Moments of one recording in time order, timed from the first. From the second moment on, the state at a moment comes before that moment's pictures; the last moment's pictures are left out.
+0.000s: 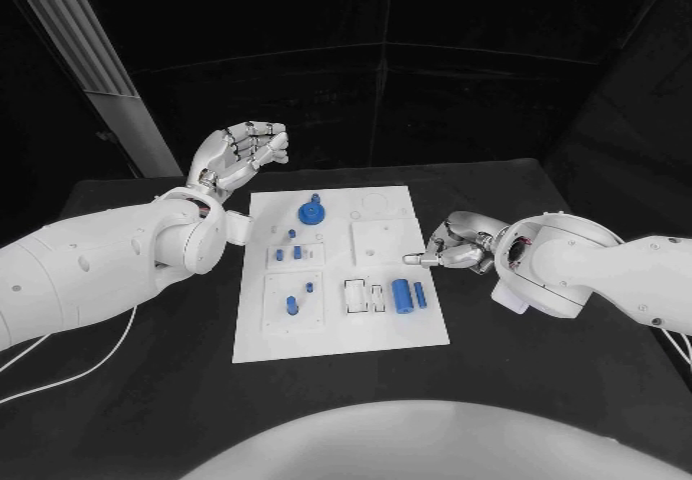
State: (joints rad) left arm 1.26 -0.66 -0.23 1.22 -0.11 -0.34 0.68; left_hand 1.26 0.01 -0.10 0.30 0.28 0.50 0.16 0.47 0.07 0.58 0.23 0.57 0.07 0.42 0.21 0.78 0.23 0.15 0.55 0.29 0.20 0.81; right arm 1.18 -1.09 -0.15 1.86 -1.06 -0.27 -0.46; right_hand 1.09 -0.01 -0.14 0.29 0.20 0.91 0.13 0.52 0.23 1.47 0.08 1.57 1.31 1.47 0.01 1.57 1.31 0.01 1.47 0.12 1.57 1.31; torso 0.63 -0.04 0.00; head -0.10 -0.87
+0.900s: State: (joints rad) left arm 1.26 -0.67 -0.23 1.23 -0.11 -0.33 0.68; left_hand 1.26 0.01 -0.10 0.29 0.28 0.50 0.16 0.47 0.07 0.58 0.23 0.57 0.07 0.42 0.21 0.78 0.22 0.15 0.55 0.29 0.20 0.81; right arm 1.14 -0.97 -0.15 1.83 -1.10 -0.16 -0.63; right_hand 1.14 0.03 -0.13 0.28 0.20 0.89 0.14 0.47 0.22 1.46 0.07 1.57 1.31 1.47 0.01 1.57 1.31 0.01 1.47 0.12 1.57 1.31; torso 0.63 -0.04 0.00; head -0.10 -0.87
